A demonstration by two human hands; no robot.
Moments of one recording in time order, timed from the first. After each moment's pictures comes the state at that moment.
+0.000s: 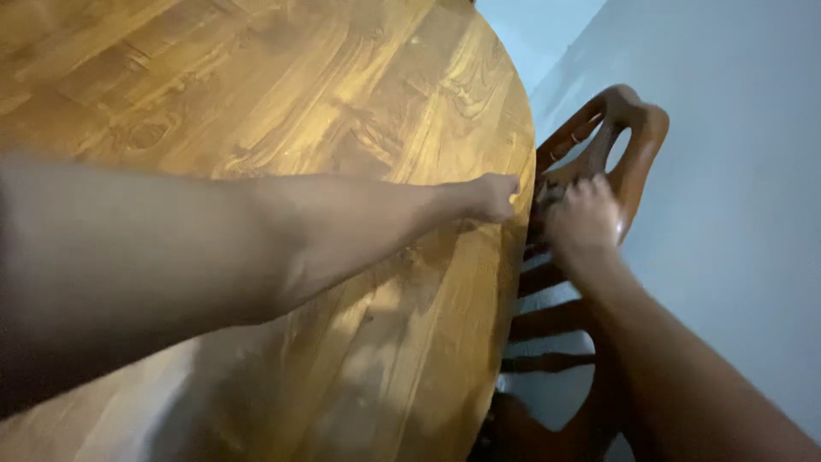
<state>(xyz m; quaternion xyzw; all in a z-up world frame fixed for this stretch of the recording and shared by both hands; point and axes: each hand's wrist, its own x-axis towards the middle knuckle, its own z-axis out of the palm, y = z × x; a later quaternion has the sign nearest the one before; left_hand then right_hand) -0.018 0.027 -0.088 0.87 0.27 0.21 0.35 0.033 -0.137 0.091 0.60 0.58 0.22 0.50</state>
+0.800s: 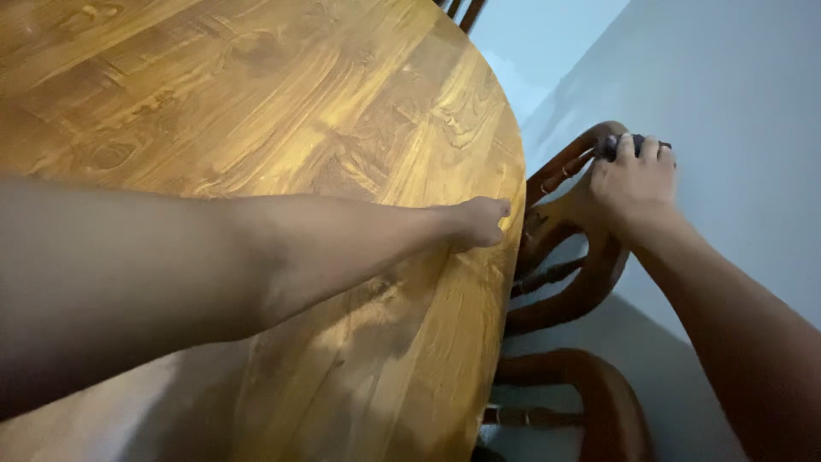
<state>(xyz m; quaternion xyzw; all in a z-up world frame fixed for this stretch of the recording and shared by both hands) -0.018 0.041 -0.085 0.87 0.25 0.22 0.37 0.193 -0.021 0.101 0.58 0.65 0.43 0.24</state>
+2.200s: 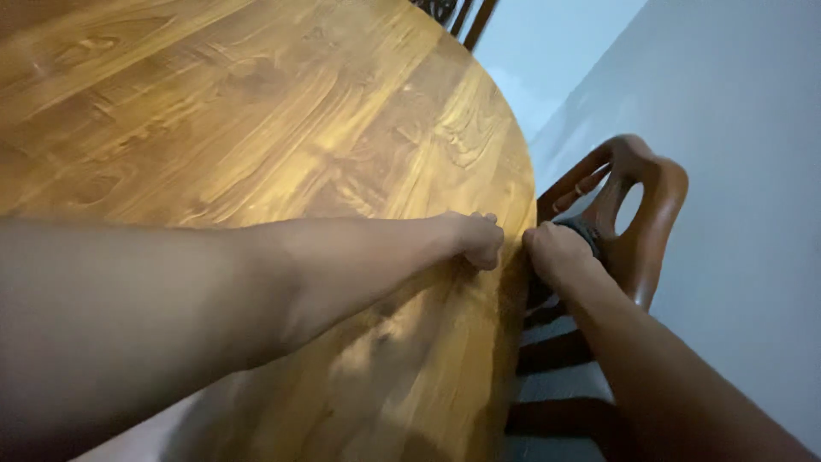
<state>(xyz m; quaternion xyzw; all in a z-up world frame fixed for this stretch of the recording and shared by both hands) -0.048 0.022 -0.006 0.92 0.32 -0.09 0.20 0.143 -0.010 -0.010 0.64 0.70 0.09 0.30</state>
